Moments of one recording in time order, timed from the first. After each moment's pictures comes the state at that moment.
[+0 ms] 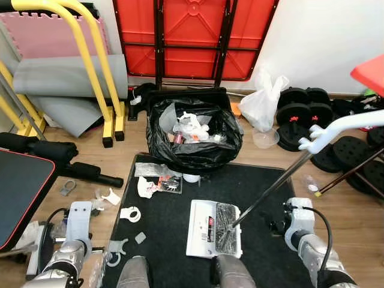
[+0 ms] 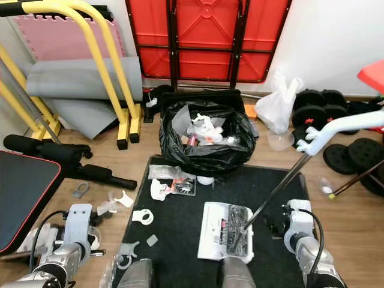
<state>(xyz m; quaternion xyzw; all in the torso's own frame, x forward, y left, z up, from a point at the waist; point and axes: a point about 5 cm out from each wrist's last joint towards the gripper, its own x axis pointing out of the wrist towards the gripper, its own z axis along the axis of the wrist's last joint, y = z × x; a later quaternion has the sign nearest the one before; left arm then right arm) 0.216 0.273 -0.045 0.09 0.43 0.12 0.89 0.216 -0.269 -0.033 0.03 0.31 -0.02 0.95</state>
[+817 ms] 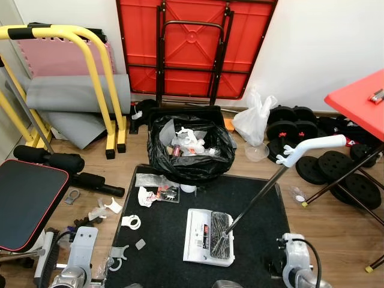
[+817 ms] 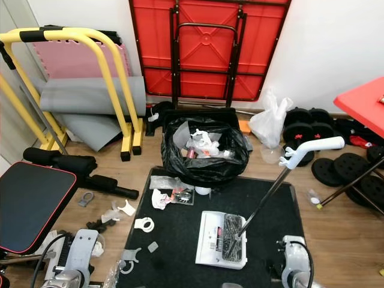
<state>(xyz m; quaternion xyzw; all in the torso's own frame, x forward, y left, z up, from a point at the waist) 0.168 0.264 -0.074 0.13 0.50 0.08 0.85 0.153 -0.254 -0.081 0.02 0.47 -0.07 0.88</state>
